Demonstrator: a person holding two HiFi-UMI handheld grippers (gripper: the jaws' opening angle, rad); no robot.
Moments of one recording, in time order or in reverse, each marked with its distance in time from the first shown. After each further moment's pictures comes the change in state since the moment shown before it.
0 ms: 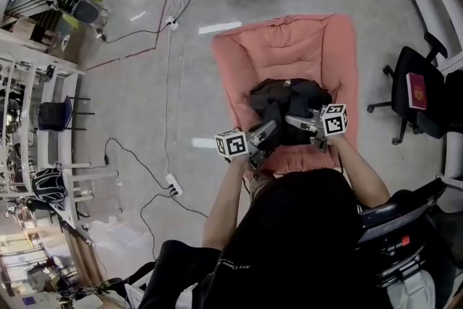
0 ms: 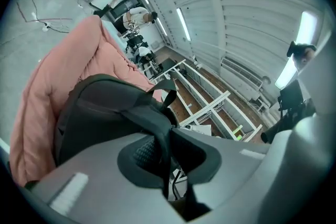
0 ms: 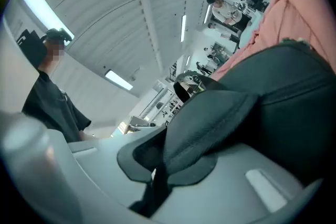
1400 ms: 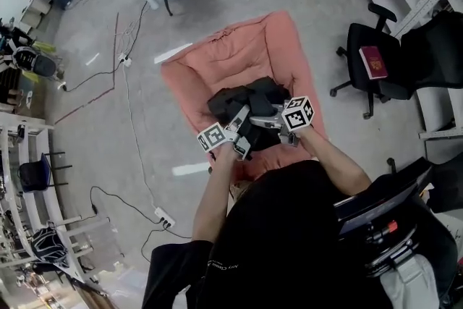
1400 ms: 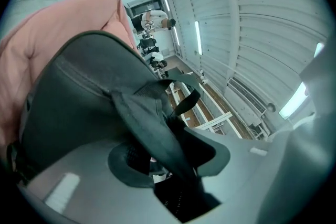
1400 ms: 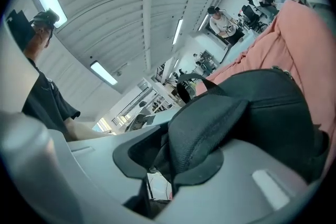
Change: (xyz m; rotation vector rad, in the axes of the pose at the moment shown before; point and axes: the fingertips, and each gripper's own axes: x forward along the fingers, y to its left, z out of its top) left arm 0.091 0.020 0.025 -0.238 -0.097 -0.061; right arm -0.025 -0.013 0.020 -0.069 -0.010 -0.204
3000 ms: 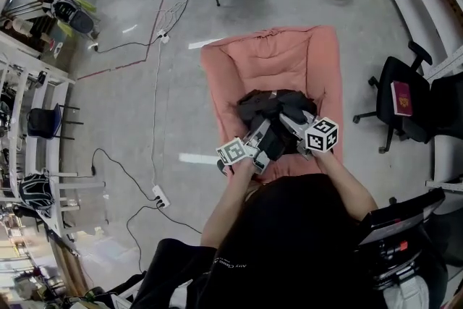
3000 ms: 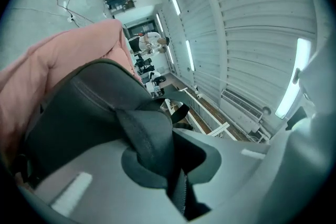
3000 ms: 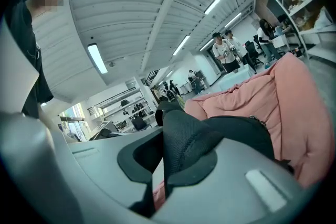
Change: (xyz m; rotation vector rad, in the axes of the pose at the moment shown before) left arm -0.059 -0.022 -0.023 0.048 -0.214 -0.033; right arm -0.013 0.006 0.011 -0.259 -0.124 -0.242
